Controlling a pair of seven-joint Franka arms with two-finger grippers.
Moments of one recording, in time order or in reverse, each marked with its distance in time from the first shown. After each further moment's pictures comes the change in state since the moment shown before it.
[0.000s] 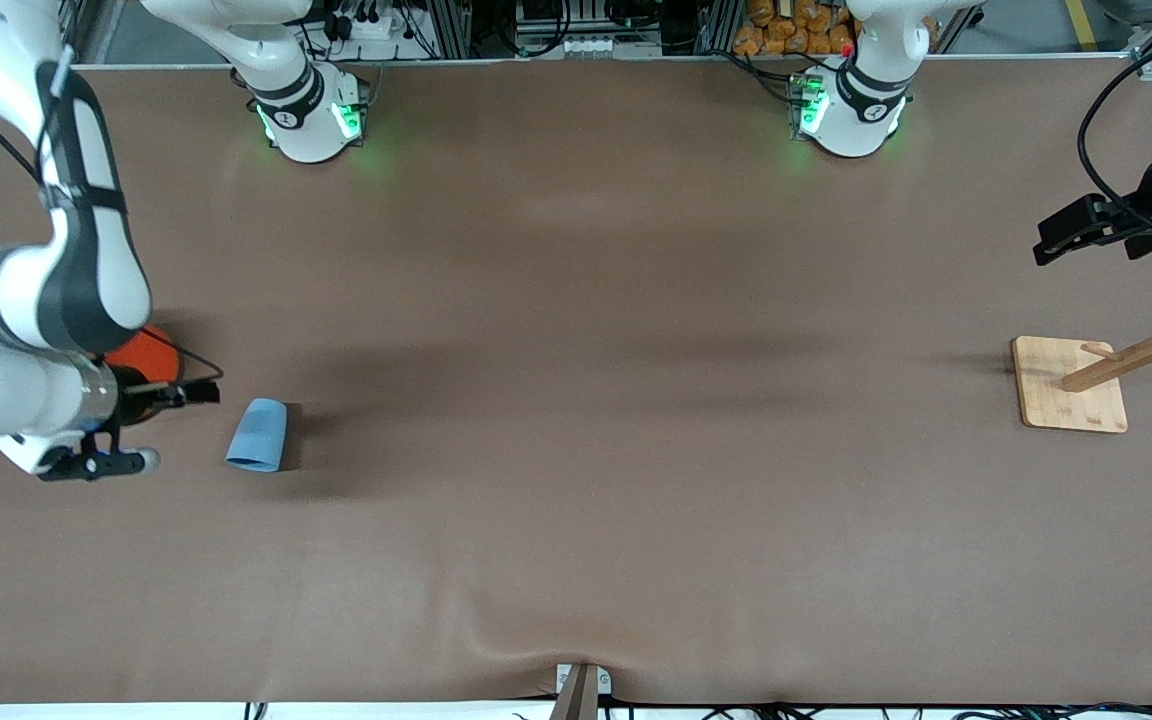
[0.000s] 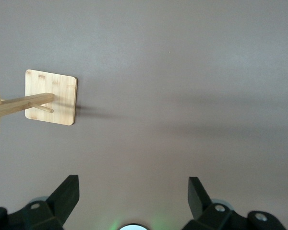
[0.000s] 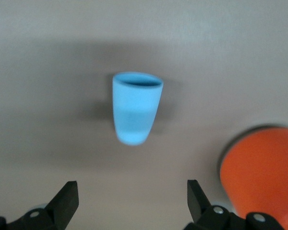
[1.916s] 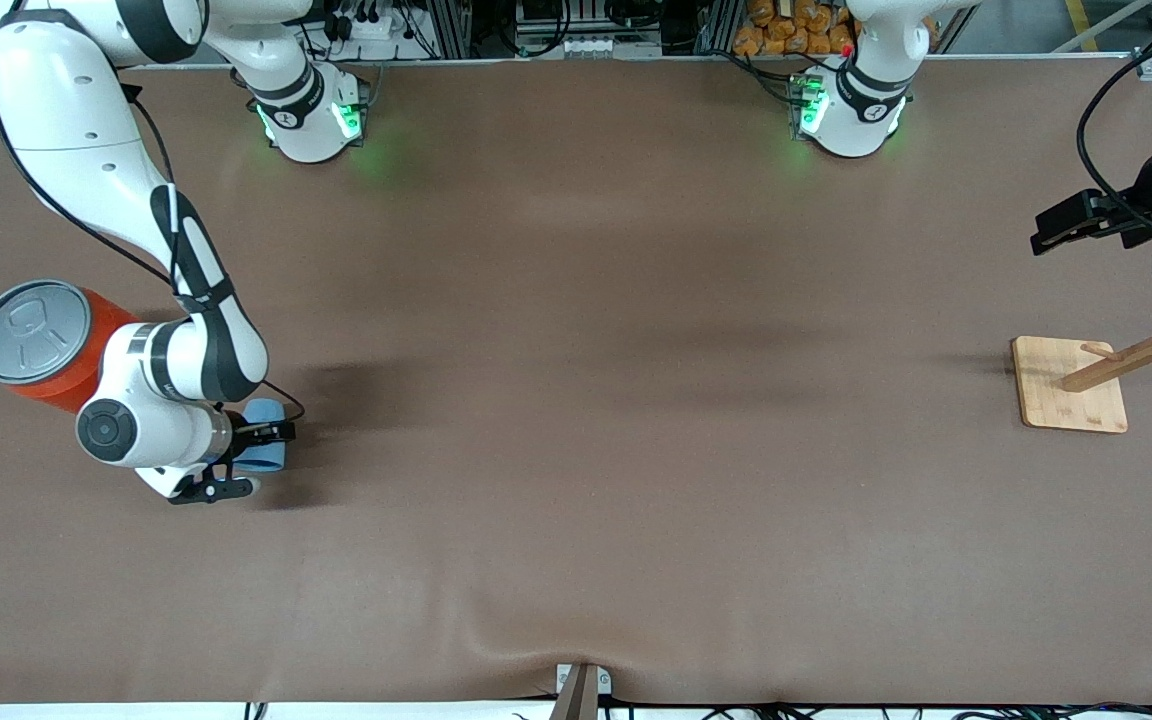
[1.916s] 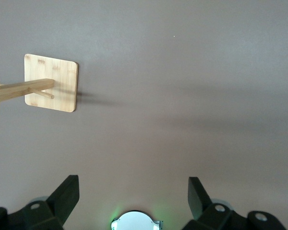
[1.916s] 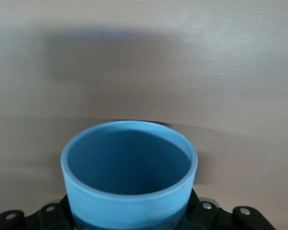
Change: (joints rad) left arm 0.012 0.000 0.002 -0.007 0.000 -0.052 0.001; right arm 0.038 0.202 0.012 -0.153 0.001 0.378 -0.031
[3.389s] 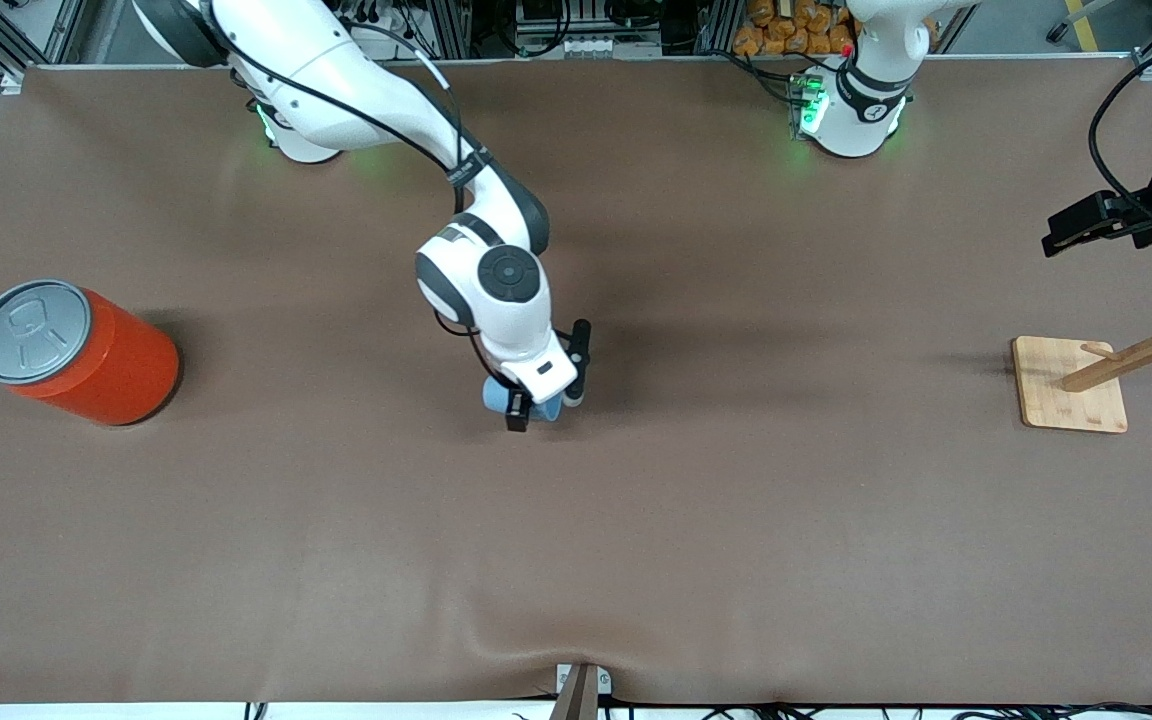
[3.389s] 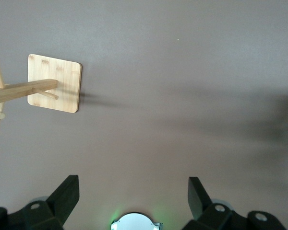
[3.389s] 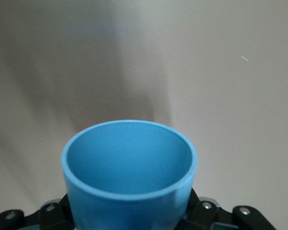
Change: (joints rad) left arm 0.014 0.000 0.000 0.001 0.000 0.009 0.000; right arm 0.568 0.048 0.144 0.161 -0.297 0.141 -0.489
